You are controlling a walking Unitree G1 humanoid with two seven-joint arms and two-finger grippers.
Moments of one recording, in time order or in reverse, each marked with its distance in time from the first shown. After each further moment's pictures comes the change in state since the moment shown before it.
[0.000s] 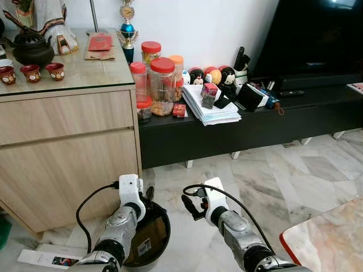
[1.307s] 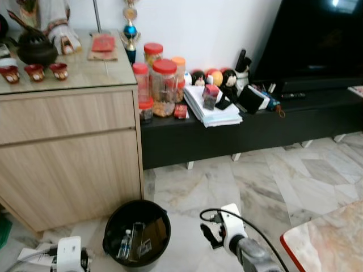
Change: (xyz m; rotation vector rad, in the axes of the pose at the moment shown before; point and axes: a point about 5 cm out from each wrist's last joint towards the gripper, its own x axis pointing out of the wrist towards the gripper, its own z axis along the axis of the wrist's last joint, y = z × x) left arm -0.129 0.111 -0.124 0.143 0.221 0.564; right arm -0.045 -0.025 -0.082 0.053 0.268 -0.124
